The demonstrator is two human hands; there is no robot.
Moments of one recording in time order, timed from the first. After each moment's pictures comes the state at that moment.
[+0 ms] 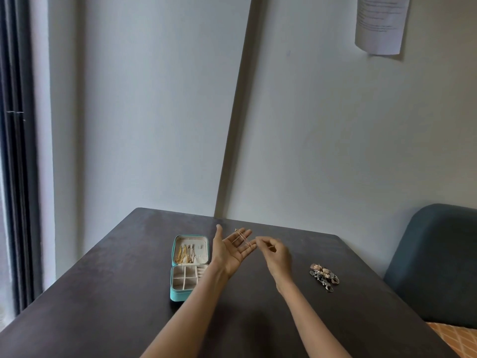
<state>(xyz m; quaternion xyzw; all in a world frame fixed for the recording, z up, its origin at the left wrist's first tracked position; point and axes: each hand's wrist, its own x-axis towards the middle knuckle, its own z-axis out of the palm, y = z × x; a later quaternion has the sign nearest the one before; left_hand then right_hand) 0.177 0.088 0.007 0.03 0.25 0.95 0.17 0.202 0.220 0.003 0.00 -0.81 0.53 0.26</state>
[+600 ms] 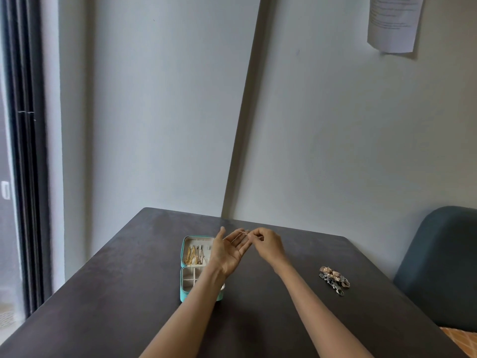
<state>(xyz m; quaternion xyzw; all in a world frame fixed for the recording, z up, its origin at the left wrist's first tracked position) 0.166 0.062 0.003 0.01 0.22 0.96 0.15 0.177 0.186 0.033 0.03 -0.92 0.36 0.17</state>
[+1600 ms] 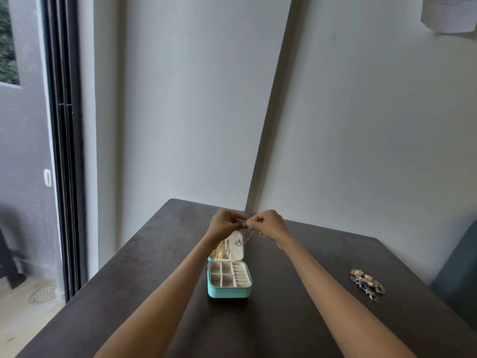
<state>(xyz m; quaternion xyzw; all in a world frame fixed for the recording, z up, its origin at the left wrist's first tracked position) 0.133 -0.027 0.018 0.12 0.81 0.56 -0.11 0.154 0.125 0.063 0.10 -0.91 0.39 0.07</state>
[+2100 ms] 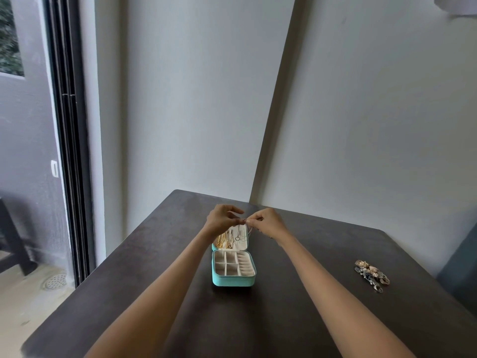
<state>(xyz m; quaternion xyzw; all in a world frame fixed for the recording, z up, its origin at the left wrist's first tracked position) 0.143 -0.041 0.008 0.09 0.83 0.55 -0.08 0.151 0.119 0.043 0.12 -0.93 0.35 0.06</state>
